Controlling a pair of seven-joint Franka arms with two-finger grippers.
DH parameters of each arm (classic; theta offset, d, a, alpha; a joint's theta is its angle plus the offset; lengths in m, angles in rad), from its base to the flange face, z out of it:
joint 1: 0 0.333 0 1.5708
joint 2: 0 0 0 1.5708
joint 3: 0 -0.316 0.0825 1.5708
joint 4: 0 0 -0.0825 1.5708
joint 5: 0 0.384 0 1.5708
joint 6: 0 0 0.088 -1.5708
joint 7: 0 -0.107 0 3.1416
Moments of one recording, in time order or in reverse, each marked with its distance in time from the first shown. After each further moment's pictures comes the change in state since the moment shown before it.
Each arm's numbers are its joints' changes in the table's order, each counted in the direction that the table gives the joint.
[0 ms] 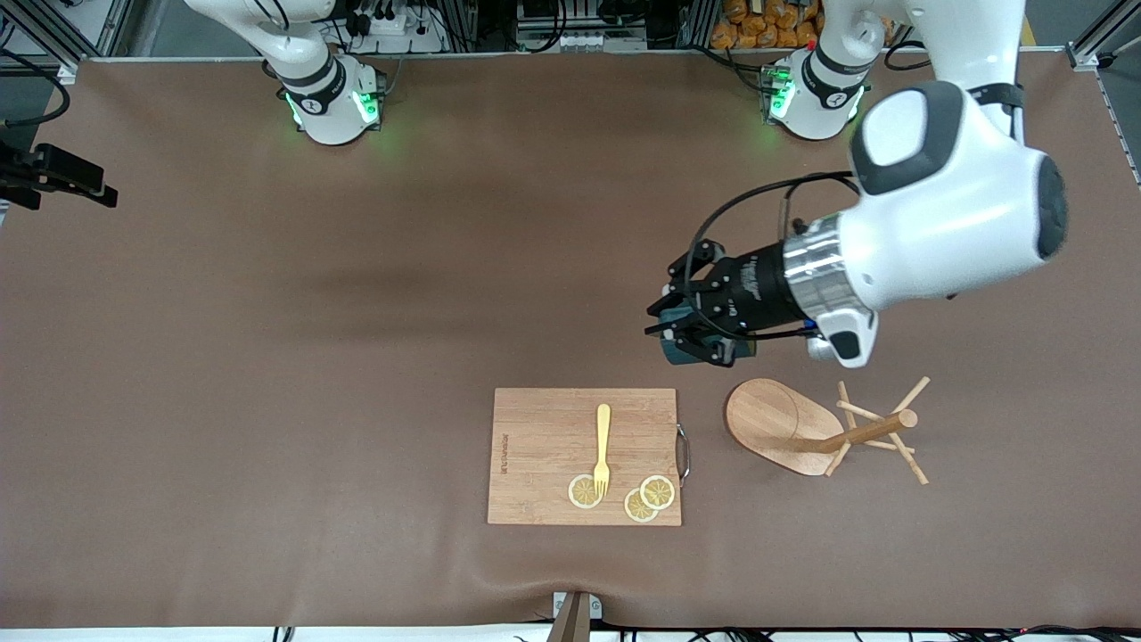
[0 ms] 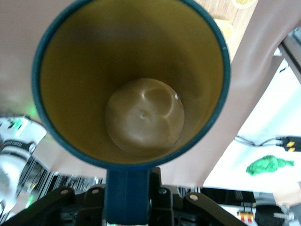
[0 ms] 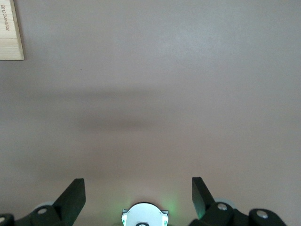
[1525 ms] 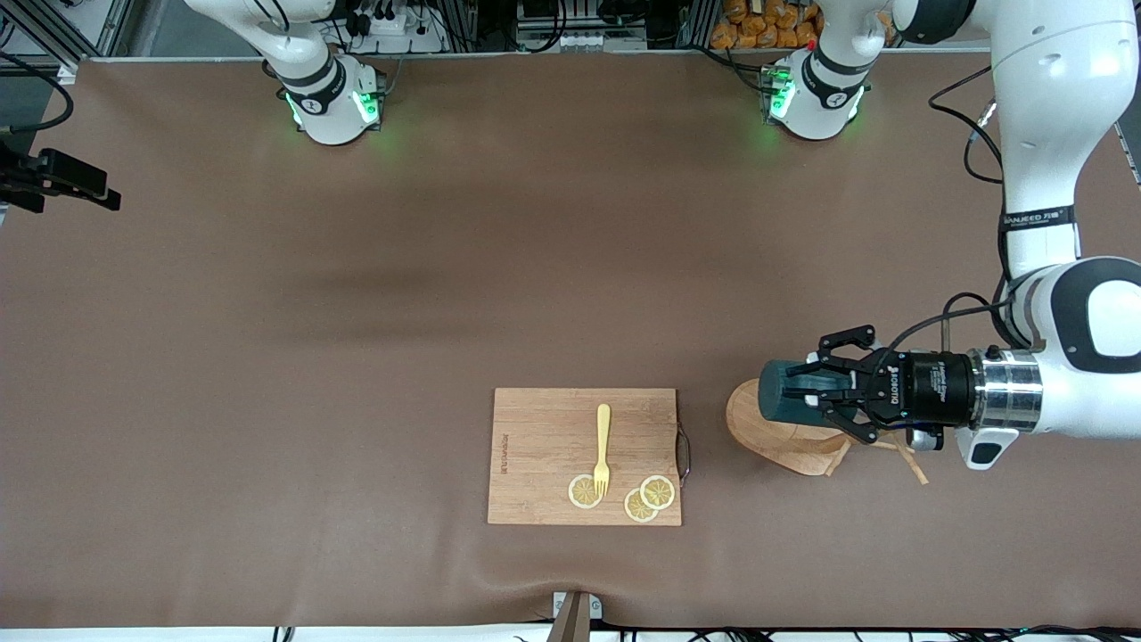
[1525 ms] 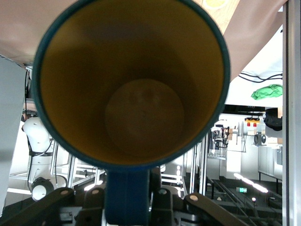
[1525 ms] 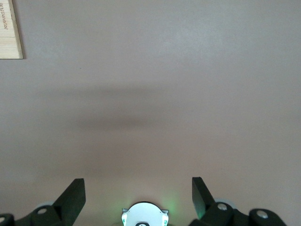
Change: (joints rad) left arm 0.371 -0.204 0.002 0.038 -0.508 -0.332 -0.505; right arm 0.000 -0.009 -0.001 0.000 0.000 0.000 0.000
